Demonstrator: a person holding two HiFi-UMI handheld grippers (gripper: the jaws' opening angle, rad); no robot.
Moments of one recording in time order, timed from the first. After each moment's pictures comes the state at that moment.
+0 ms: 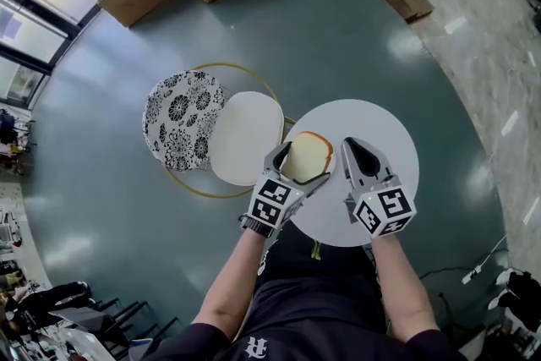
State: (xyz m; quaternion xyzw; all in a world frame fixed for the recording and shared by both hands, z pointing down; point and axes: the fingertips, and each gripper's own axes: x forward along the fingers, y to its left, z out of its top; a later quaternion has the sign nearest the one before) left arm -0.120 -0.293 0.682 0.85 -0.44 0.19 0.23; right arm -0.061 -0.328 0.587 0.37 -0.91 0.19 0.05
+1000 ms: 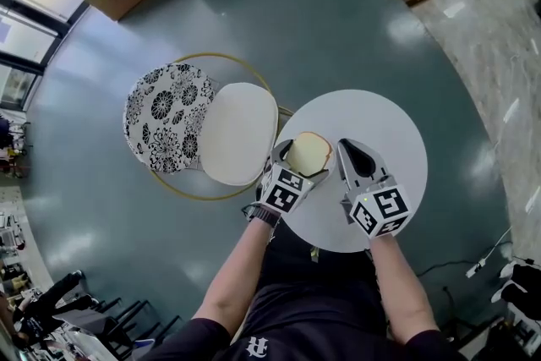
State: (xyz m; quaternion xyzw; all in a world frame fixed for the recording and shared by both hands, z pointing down) left arm -0.113 -0.308 0.814 0.82 -0.40 0.32 0.26; right arm -0.066 -0.339 0.671 0.36 -0.91 0.22 0.06
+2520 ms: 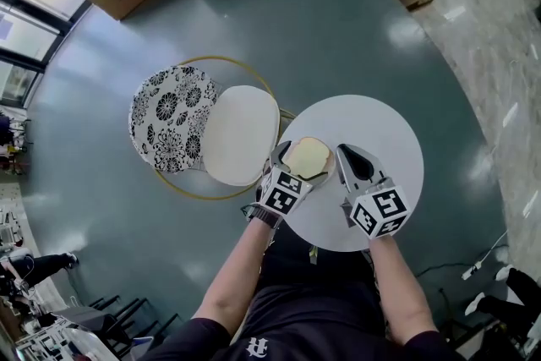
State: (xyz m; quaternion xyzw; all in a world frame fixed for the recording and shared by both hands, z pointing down) left arm -0.115 -0.310 0.799 0.82 -0.41 0.31 0.25; right arm -0.067 -0.337 0.664 0.34 -0.91 0.24 0.08
